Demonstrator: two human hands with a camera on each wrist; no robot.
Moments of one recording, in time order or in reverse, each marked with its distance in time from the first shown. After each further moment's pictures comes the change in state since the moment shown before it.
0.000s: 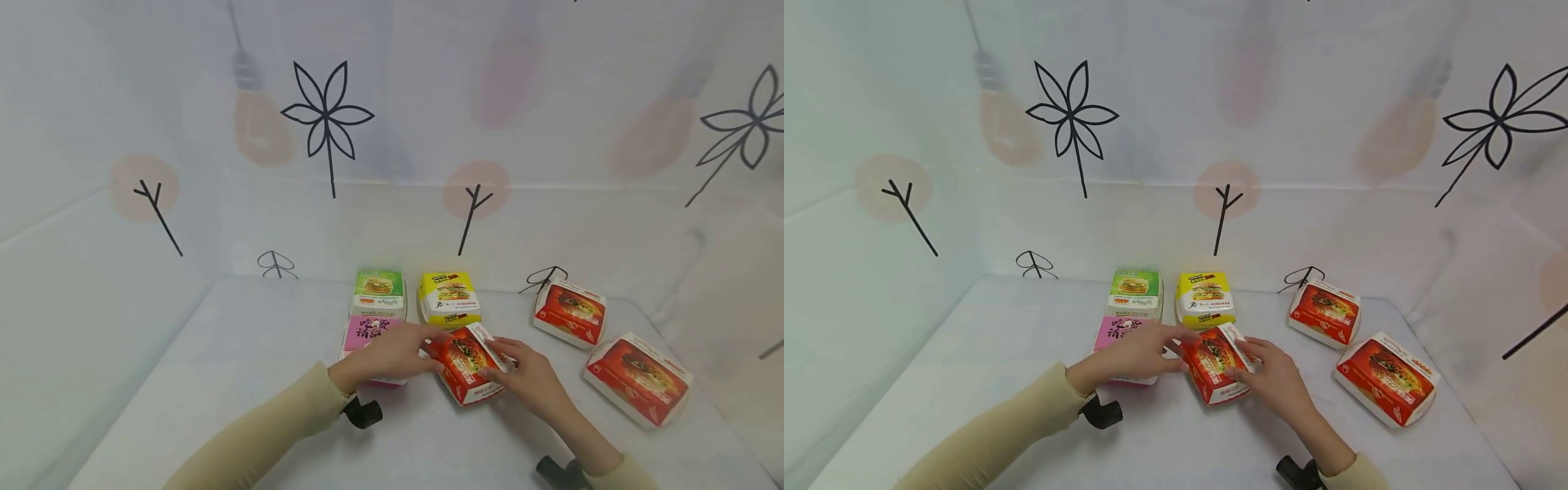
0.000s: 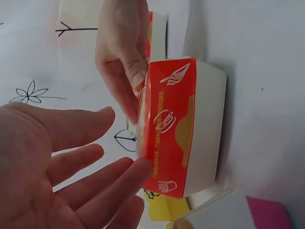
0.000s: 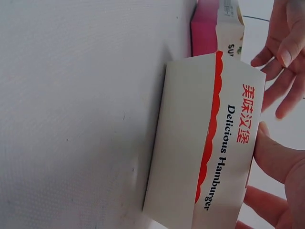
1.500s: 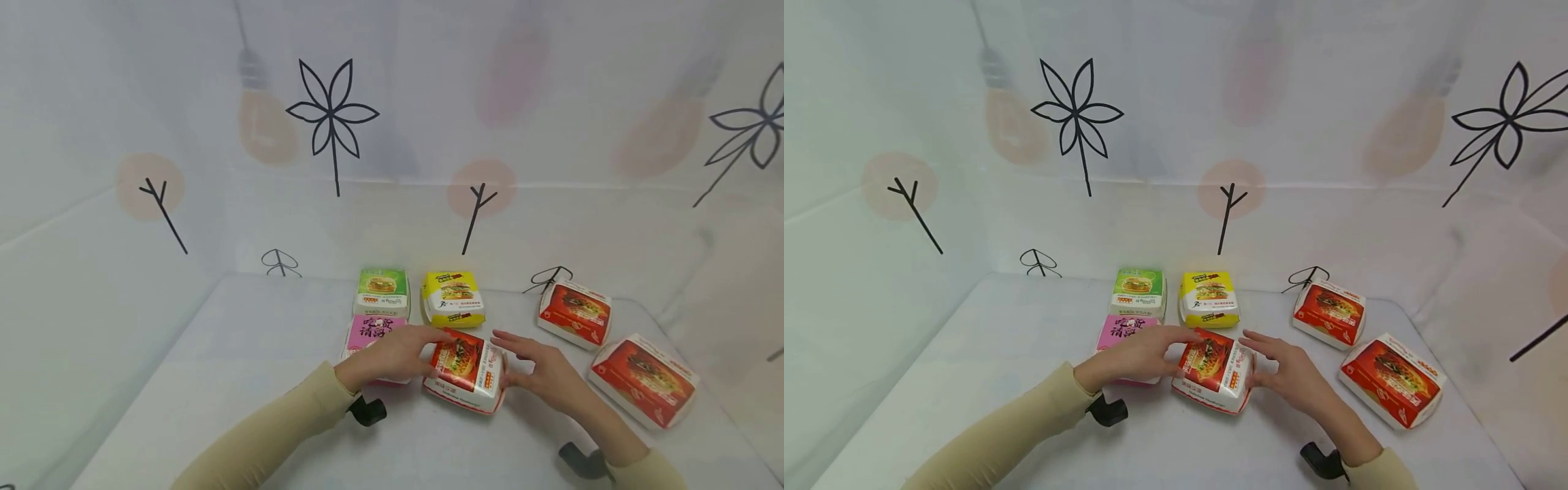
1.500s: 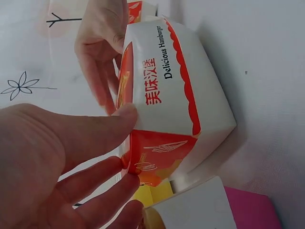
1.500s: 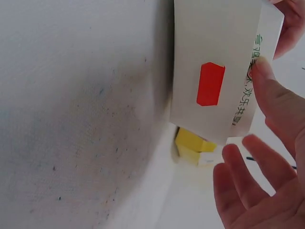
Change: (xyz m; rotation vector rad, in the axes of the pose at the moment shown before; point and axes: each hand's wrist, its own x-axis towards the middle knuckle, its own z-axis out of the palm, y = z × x) left_hand 0.000 -0.004 0.007 0.088 -0.026 -0.066; right_hand 0.008 0.033 -0.018 0.004 -0.018 -0.365
